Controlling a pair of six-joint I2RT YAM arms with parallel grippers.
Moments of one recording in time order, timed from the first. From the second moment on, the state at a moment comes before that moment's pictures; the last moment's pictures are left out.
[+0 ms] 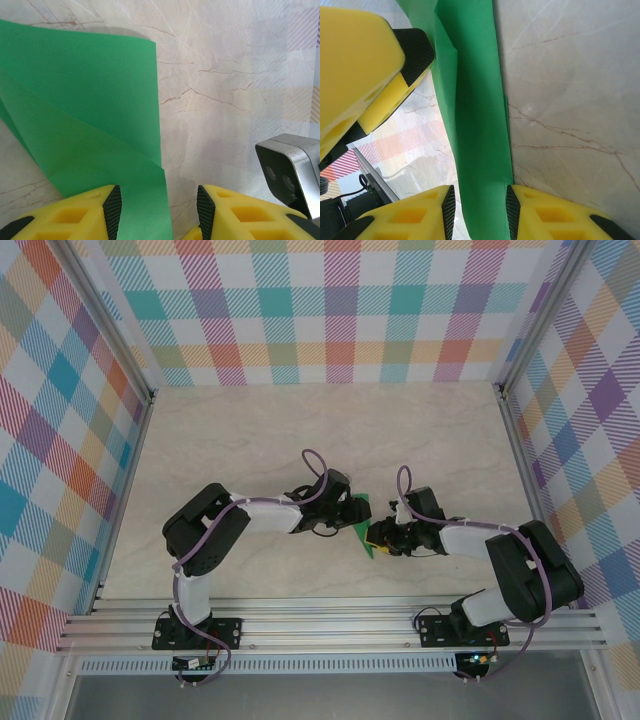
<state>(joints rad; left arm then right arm) -0.84 1.93 1.05 0.10 0.24 -0.99 0.40 1.43 0.43 -0.01 -0.66 0.76</state>
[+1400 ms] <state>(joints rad) -0.84 1.94 1.13 0.07 0.33 -0.96 0.38 1.49 0.51 -0.17 -0.63 0.73</state>
